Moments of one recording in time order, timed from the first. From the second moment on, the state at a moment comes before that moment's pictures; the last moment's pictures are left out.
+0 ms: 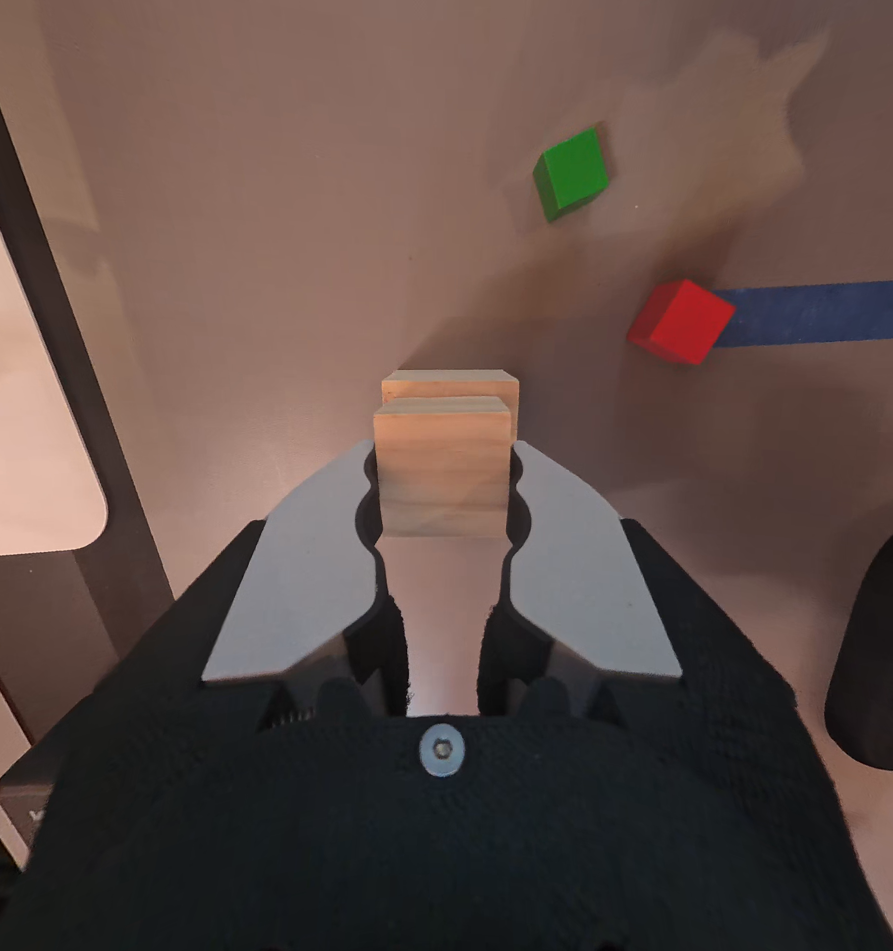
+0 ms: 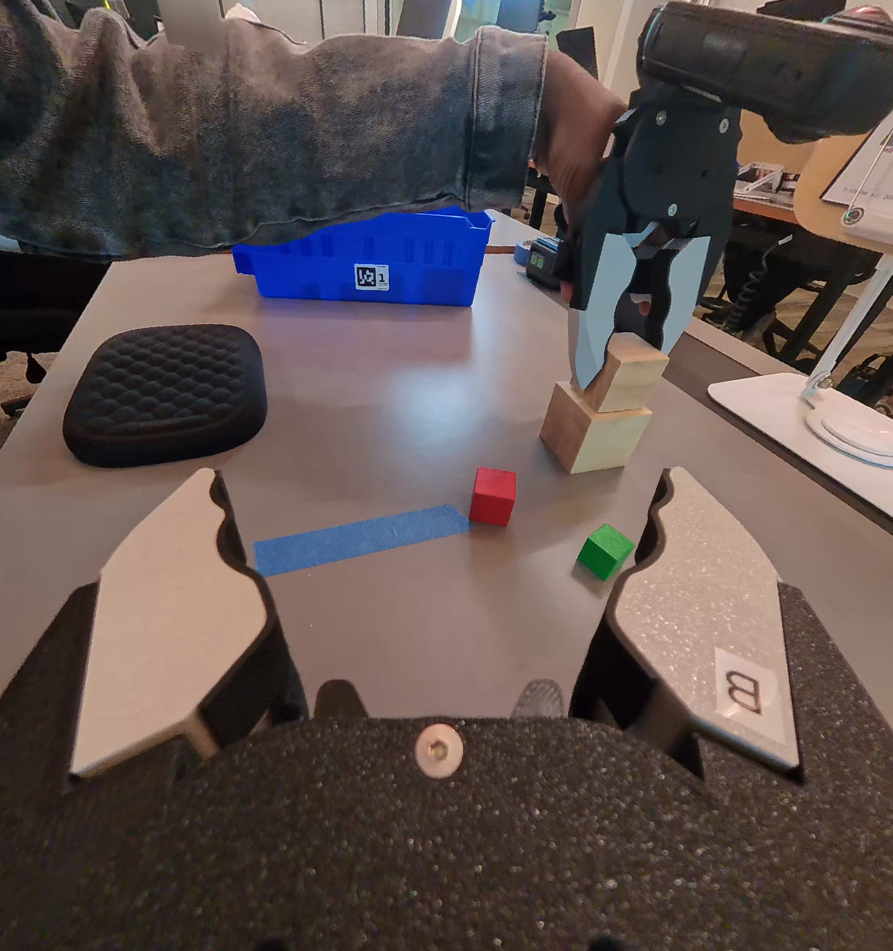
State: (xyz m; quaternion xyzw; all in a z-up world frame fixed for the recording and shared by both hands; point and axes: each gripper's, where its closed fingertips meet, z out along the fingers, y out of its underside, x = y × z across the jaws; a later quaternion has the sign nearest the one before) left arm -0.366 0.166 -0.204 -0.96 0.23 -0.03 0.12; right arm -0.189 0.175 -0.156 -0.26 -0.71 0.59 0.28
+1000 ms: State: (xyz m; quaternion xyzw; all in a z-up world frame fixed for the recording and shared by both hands) left arm -0.255 0.157 -0.230 -0.92 0.36 -0.01 0.14; right arm -0.190 0.177 -0.158 -0.26 -0.71 0.59 0.27
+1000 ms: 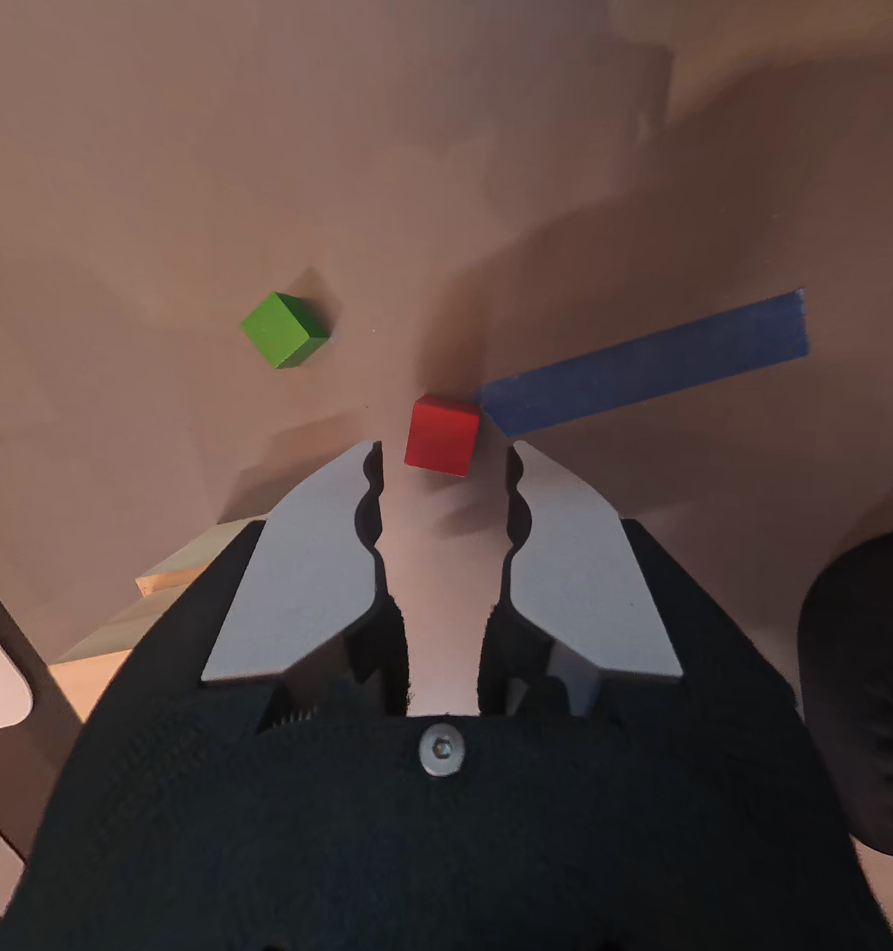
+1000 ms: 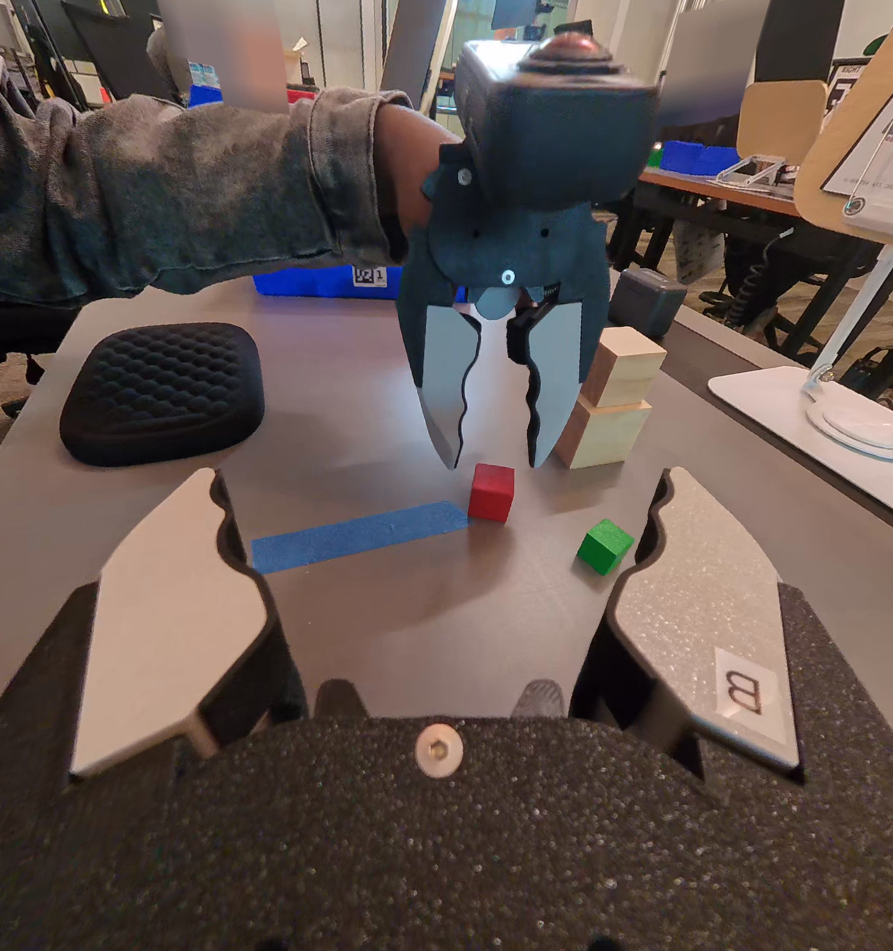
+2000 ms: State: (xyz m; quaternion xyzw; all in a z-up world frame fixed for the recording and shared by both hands) left arm -0.369 0.164 -0.156 -0.97 0.20 0.03 0.14; right arm -0.189 0.175 -0.158 -0.26 -0.72 0.59 0.27
